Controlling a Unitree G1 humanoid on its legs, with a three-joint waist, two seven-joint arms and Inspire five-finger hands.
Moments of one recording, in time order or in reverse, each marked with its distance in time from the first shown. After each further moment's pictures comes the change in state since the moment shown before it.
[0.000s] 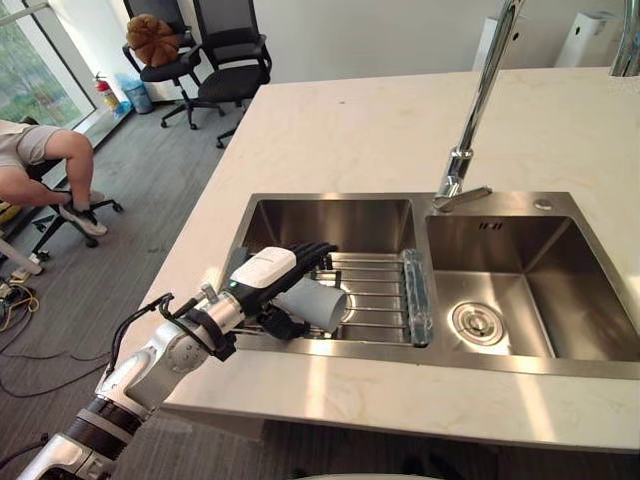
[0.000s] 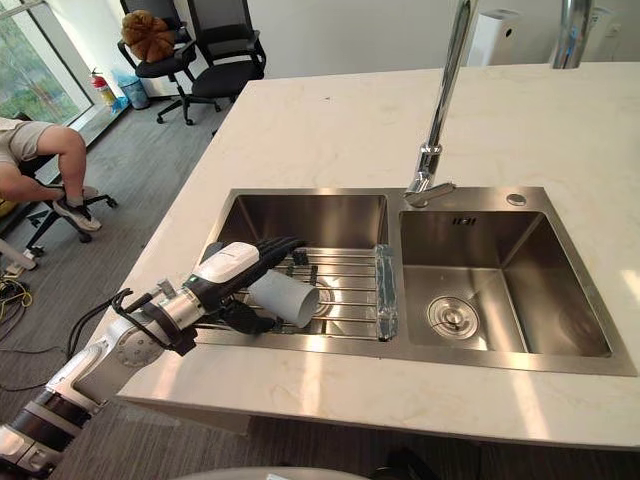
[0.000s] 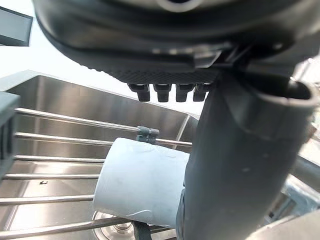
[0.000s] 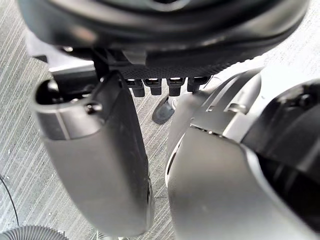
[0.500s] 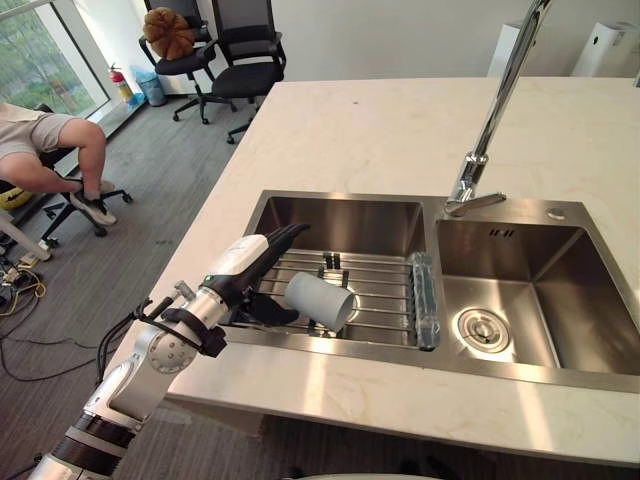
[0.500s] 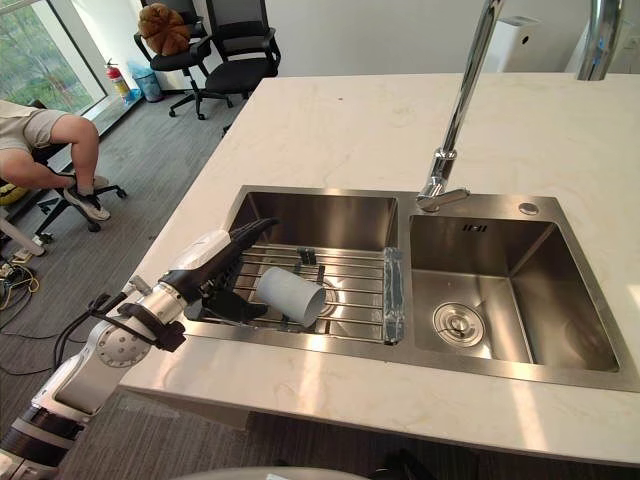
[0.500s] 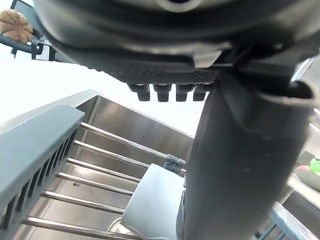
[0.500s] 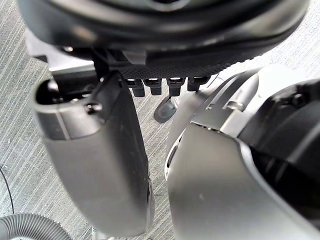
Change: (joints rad) left arm 0.122 -0.055 0.169 -0.124 -0.107 0.149 -0.014; right arm 0.009 0.007 0.005 0.000 -0.004 -0.006 0.004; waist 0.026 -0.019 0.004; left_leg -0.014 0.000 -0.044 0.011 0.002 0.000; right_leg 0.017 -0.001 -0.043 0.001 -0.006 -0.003
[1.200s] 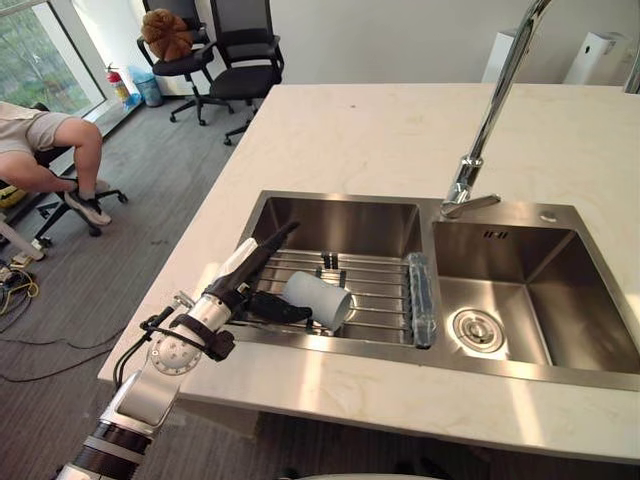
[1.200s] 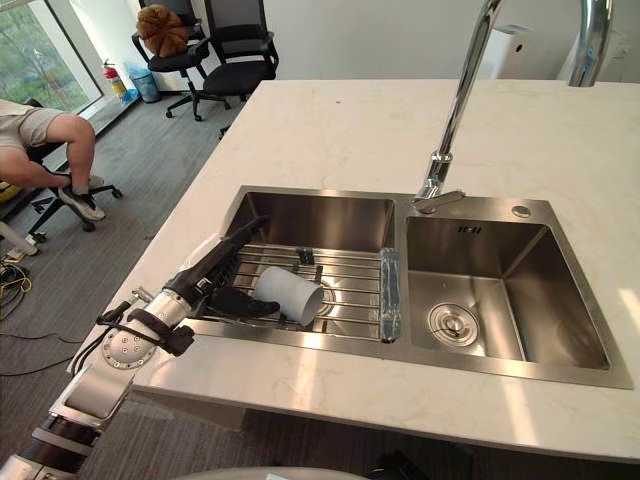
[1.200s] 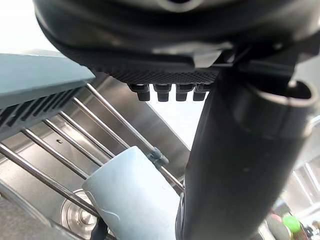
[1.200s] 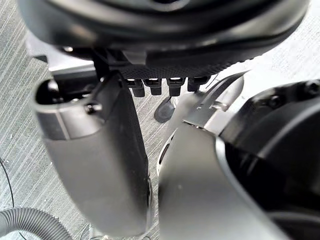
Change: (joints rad) left arm 0.028 -0.089 0.031 0.019 -0.320 0.082 -0.086; right arm 0.017 0.015 0.021 -0.024 -0.003 -0.004 -0.007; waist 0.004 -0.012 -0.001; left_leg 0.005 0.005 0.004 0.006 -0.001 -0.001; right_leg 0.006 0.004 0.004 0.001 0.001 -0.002
